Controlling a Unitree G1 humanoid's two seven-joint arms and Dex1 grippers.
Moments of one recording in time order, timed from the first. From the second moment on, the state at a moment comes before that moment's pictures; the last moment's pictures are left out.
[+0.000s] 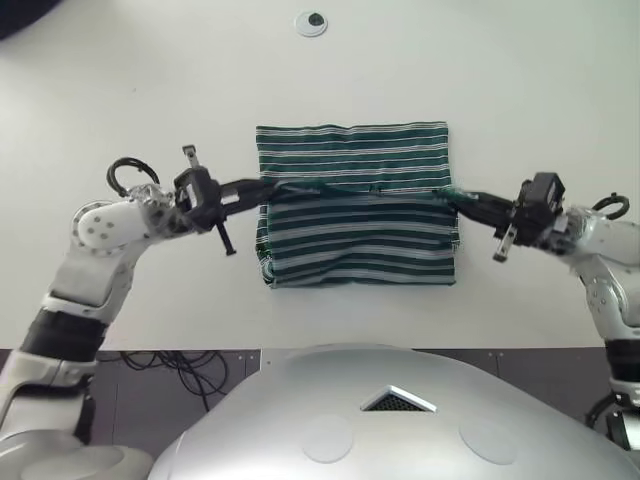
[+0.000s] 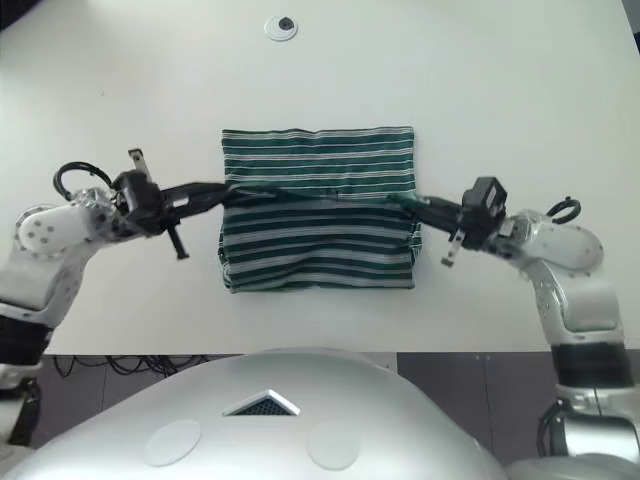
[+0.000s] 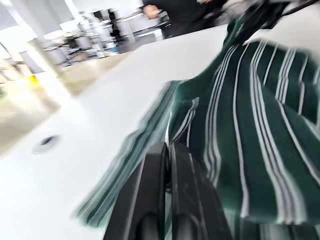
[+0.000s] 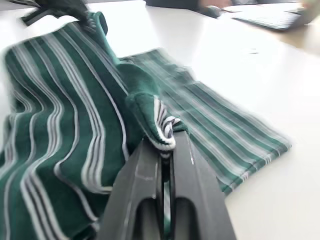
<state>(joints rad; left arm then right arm) 0.00 0.77 -0.24 0.00 -0.32 -0.28 -0.79 0.10 -0.73 0.05 -0.06 0.43 0.04 0.93</state>
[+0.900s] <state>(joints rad) -0.35 0.55 -0.19 0.50 0.21 -0.49 -0.38 -0.33 -0.48 0.07 0.41 0.11 -0.04 0.66</state>
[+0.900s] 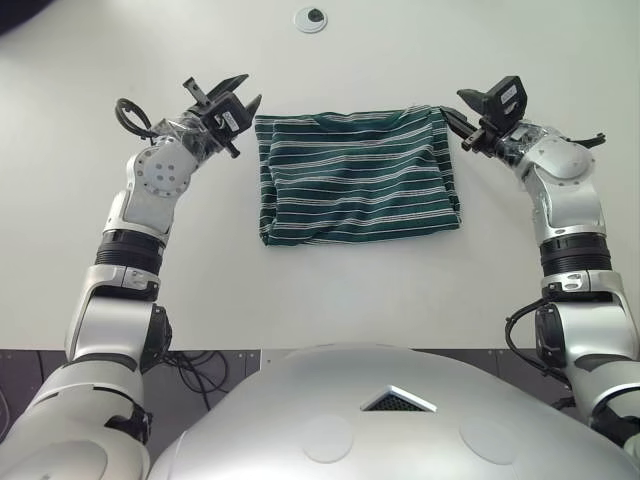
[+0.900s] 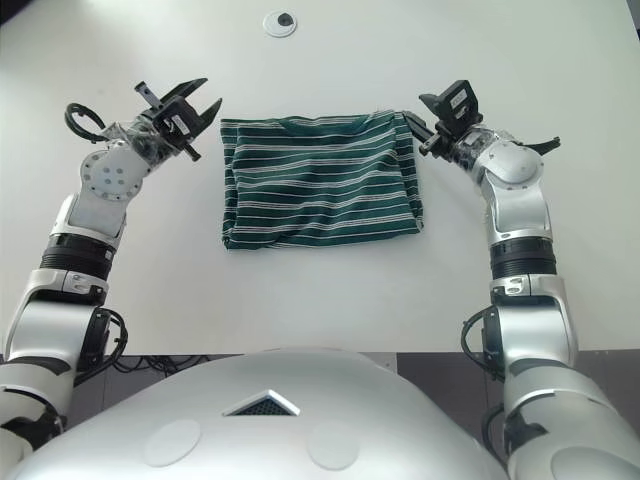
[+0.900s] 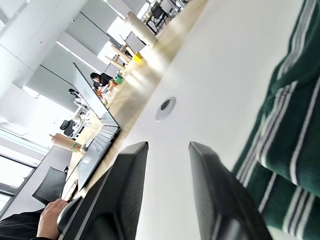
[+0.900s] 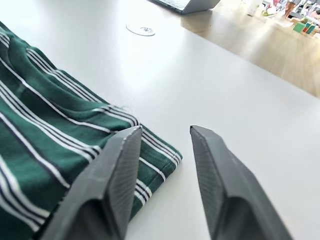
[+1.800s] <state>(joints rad) -0.59 0.78 -0.63 0.44 1.06 -0.72 -0.25 -0.02 -0.71 0.46 -0.18 -0.08 -0.24 1.07</state>
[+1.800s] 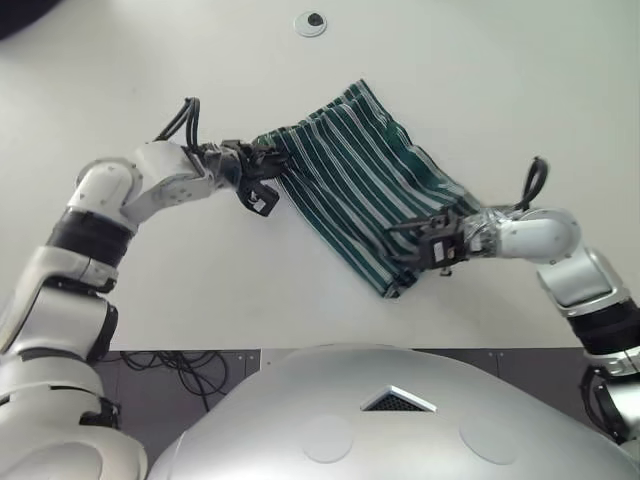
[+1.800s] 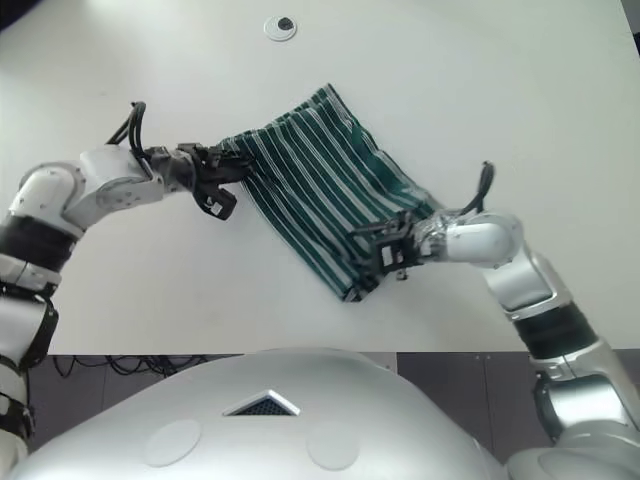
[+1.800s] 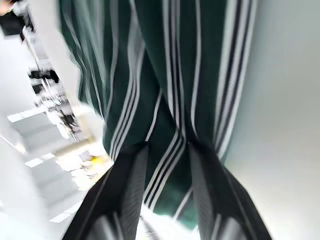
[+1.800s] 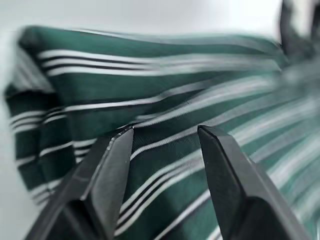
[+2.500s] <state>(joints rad) -0.09 1.17 -0.60 0.33 0.16 -1.04 -0.26 0.33 -0.81 -0.01 -0.09 0.16 -0.31 1.04</state>
